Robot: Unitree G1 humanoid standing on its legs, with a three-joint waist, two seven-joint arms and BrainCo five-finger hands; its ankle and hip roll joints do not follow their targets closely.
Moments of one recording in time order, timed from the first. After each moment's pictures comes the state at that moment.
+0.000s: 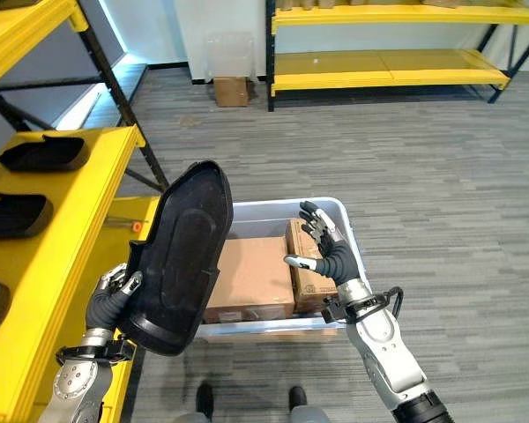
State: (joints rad) left arm 0.30 0.37 -0.09 -0.04 -0.45 -0.29 0.09; right arm -0.03 -0.51 0.29 -0.13 0.45 -0.27 0.00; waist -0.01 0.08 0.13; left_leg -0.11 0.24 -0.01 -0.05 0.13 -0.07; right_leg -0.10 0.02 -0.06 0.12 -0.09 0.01
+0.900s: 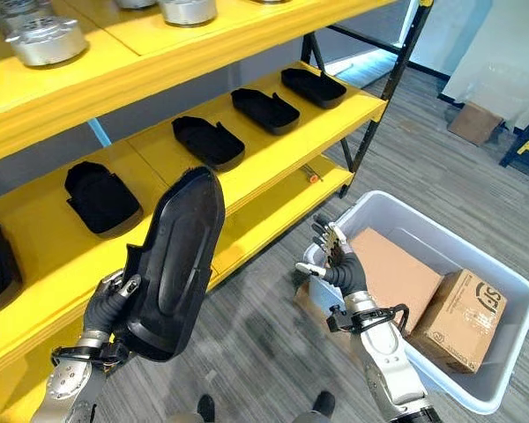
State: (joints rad) left arm 0.29 0.40 -0.06 -0.03 -0.44 -0.25 0.05; right arm 0.07 -0.44 0.21 -0.10 0.44 -0.24 0.00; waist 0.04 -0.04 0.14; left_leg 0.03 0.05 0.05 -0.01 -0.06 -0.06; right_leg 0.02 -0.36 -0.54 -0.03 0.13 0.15
